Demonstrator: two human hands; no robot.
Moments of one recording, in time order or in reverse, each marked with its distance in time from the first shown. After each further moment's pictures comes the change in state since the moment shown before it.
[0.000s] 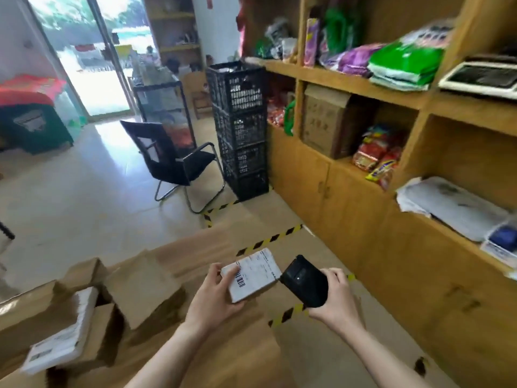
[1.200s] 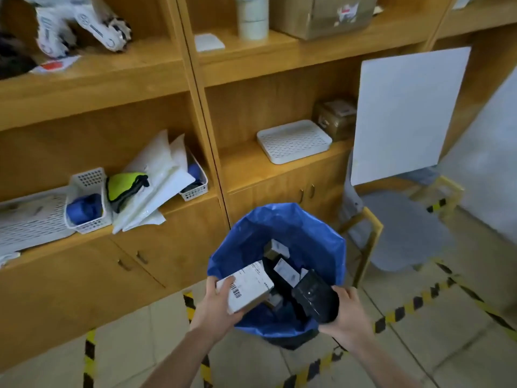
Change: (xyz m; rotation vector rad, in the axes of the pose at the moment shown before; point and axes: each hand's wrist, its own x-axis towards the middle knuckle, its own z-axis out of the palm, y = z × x) left_hand -0.101 0.546 0.344 0.060 -0.841 1.137; right_hand -0.449 0.354 -0.117 0.329 0.706 1.404
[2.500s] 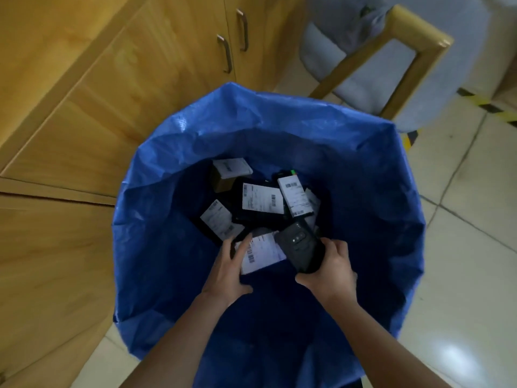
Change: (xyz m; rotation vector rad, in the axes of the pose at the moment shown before) left_hand 0.330 -0.099 0.291 0.098 -0.749 0.442; right_hand 0.266 0.071 0.251 0.285 0.076 0.767
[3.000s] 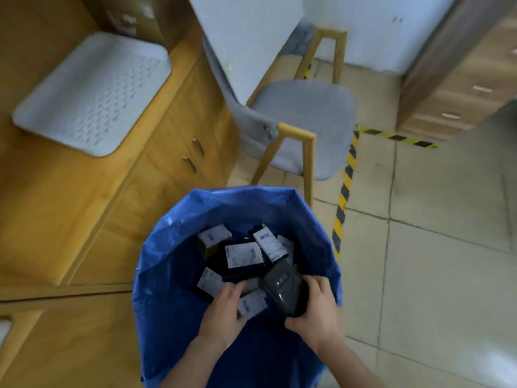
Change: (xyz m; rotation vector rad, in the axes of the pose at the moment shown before) left_hand -0.056 0.106 -0.089 0.267 -0.071 0.128; right_hand -0.107 -0.010 -0.084 0.130 0.098 -0.039
